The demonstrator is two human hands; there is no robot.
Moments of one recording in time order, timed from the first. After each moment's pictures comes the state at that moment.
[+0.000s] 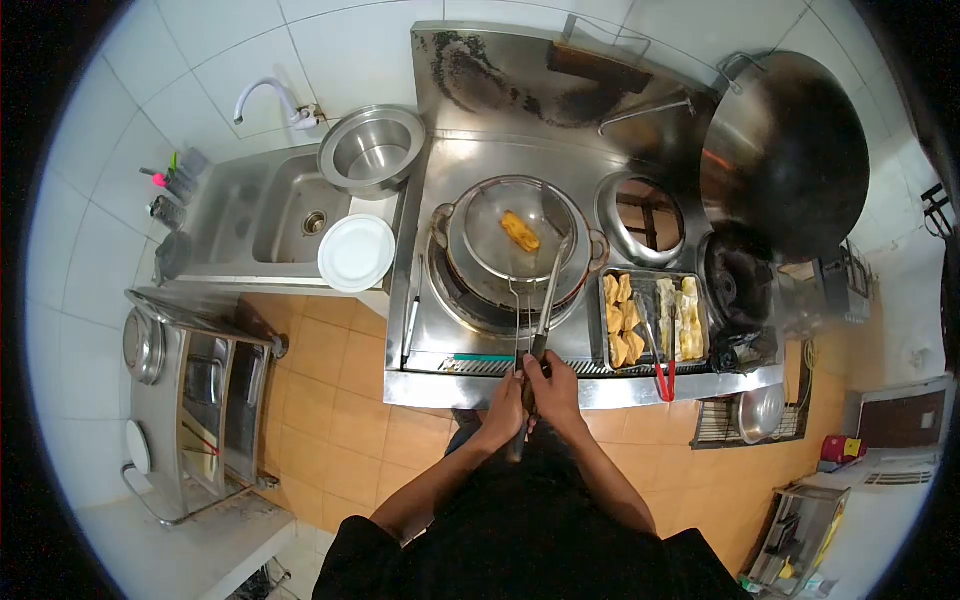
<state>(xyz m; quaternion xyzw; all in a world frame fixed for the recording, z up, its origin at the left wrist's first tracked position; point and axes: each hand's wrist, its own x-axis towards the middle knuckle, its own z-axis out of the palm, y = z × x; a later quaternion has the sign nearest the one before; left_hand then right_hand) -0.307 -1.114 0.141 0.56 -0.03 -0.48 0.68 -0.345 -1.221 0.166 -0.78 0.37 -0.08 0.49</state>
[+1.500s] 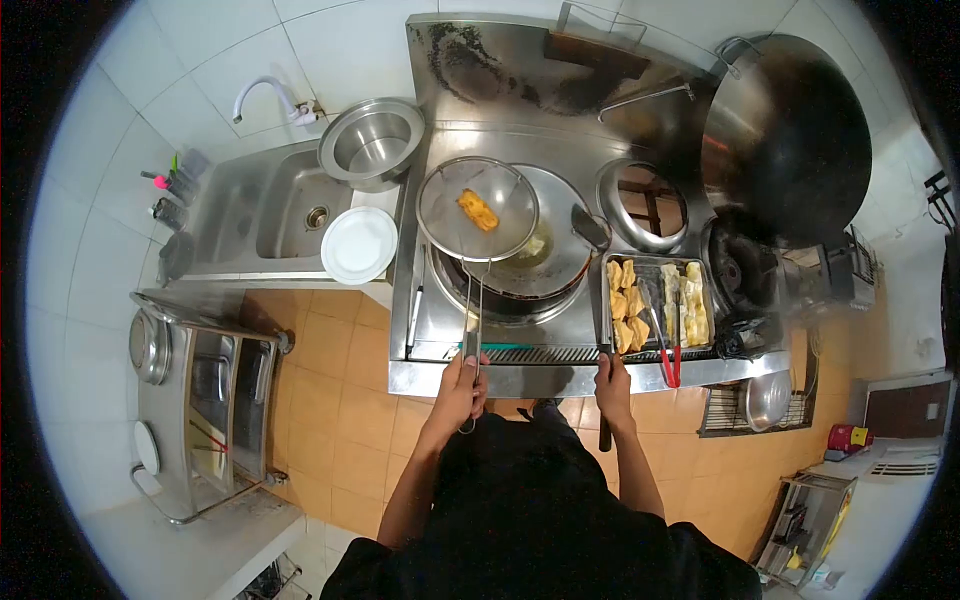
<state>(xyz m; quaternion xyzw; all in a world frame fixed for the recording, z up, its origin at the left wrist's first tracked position) -0.263 -1.051 0.156 0.56 -0.02 -0.45 0.70 -0.437 -1.294 0.098 -0.80 0.43 -0.14 0.40</state>
